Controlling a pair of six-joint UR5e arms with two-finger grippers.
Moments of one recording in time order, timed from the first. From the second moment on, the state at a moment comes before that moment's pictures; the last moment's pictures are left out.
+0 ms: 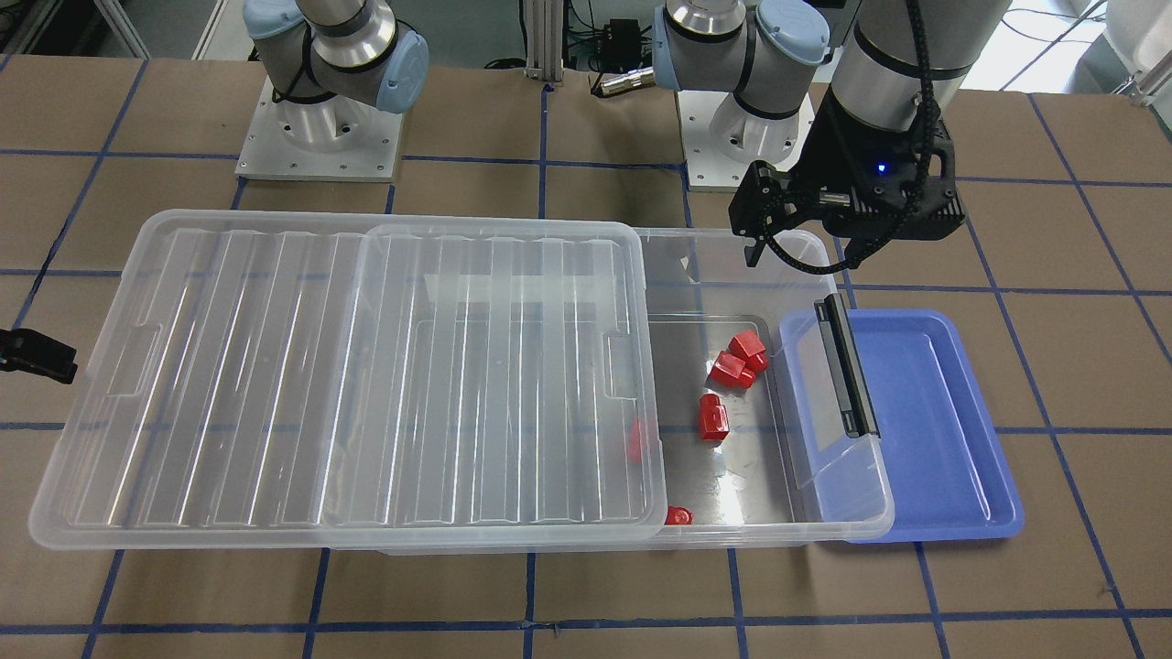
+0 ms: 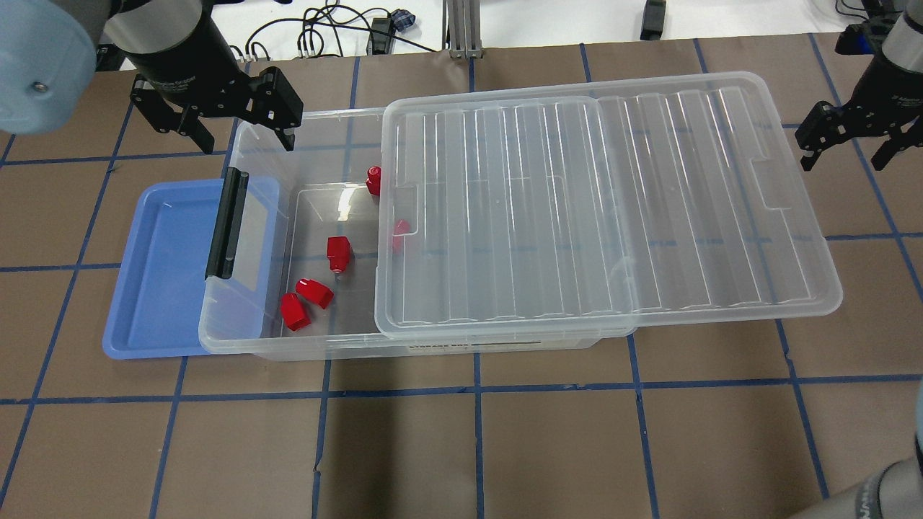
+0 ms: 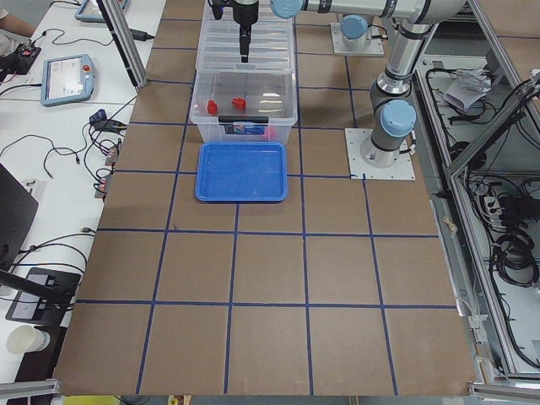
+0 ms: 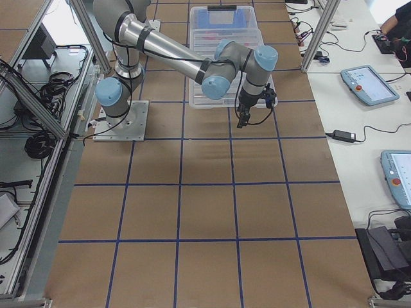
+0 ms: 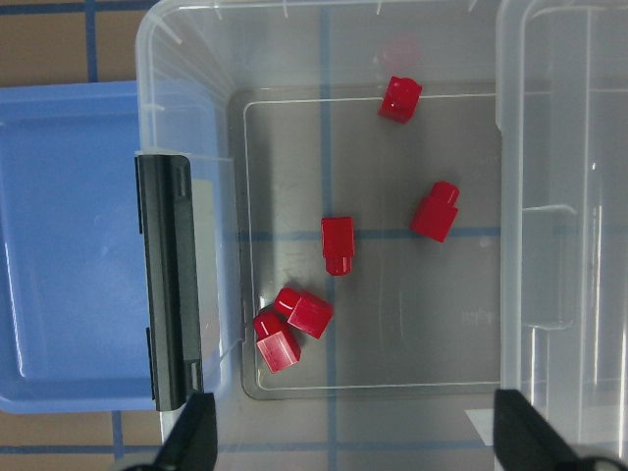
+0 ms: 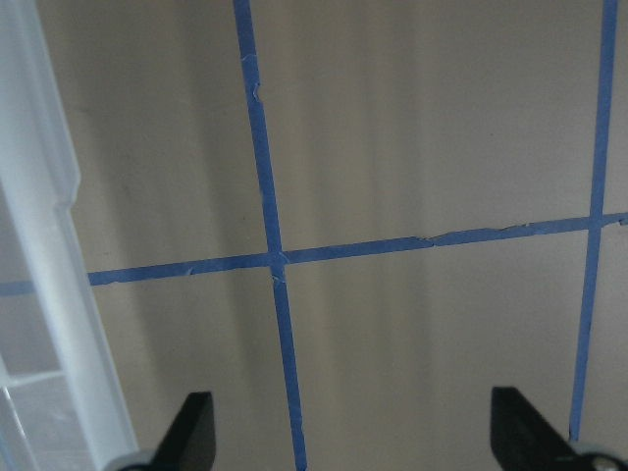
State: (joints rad) left arm -1.58 -1.63 -1.48 -1.56 1.58 -0.01; right arm 1.15 -1.26 1.52 -1.72 -1.68 -0.32
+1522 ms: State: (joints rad) left arm -1.58 -1.61 -1.48 -1.56 1.58 -0.01; right arm 1.40 -1.26 1.52 -1.72 -1.63 0.01
